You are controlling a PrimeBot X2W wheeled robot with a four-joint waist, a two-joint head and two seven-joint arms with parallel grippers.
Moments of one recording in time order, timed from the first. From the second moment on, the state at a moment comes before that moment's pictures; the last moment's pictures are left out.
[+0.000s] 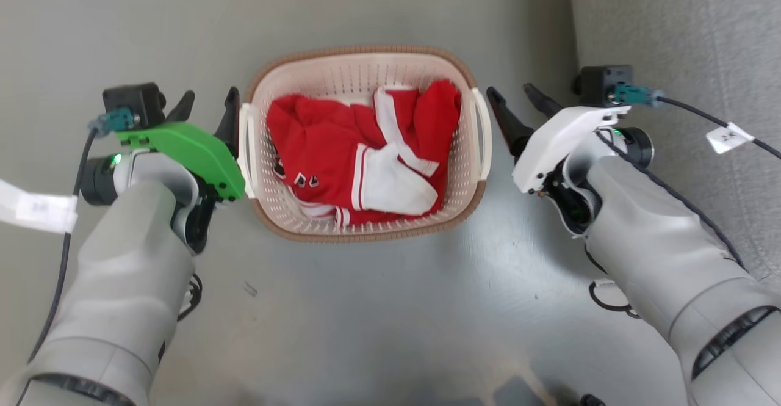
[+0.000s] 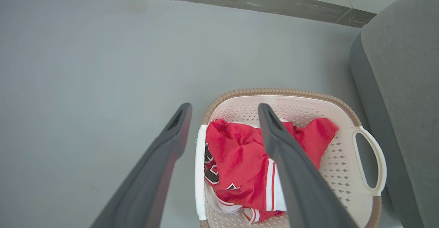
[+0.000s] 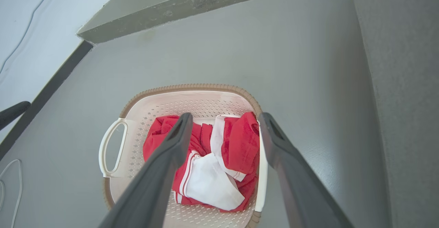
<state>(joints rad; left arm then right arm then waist) -0.91 0.09 -0.65 1.10 -0.83 -0.12 -0.25 -0.89 -0.08 0.87 1.10 0.94 0.12 -0.25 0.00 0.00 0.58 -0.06</state>
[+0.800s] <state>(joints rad) -0.62 0.11 -0.47 0.85 -0.74 -0.11 -0.25 -0.63 -0.16 0.66 0.88 0.82 0.12 -0.25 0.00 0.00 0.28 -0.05</state>
